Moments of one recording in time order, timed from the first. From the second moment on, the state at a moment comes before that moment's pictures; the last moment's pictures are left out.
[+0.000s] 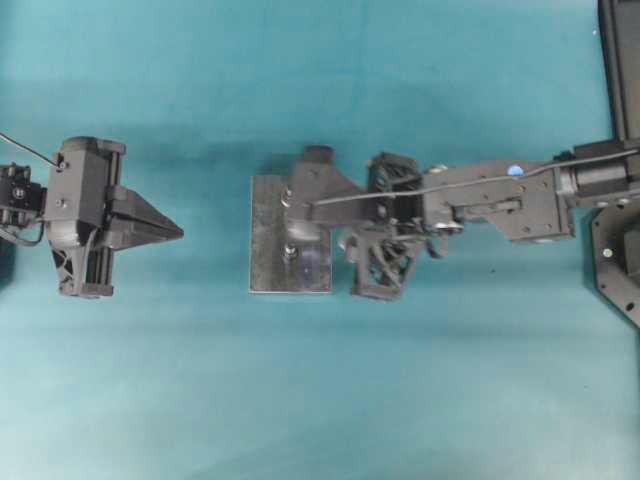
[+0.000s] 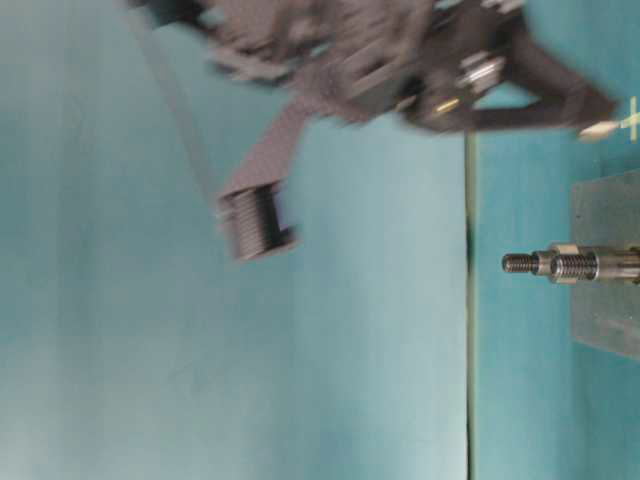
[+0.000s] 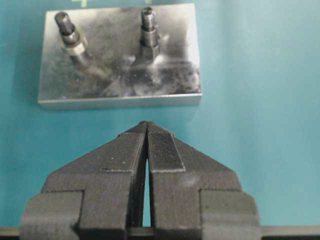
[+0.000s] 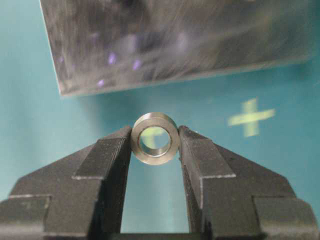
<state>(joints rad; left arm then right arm) -0.01 -0.49 1.04 0.02 0.03 0.05 0.02 0.09 0.40 -0.08 0.72 0.21</state>
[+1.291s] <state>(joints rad) -0.01 -0.49 1.04 0.02 0.03 0.05 0.06 0.25 0.15 -0.10 0.83 0.13</state>
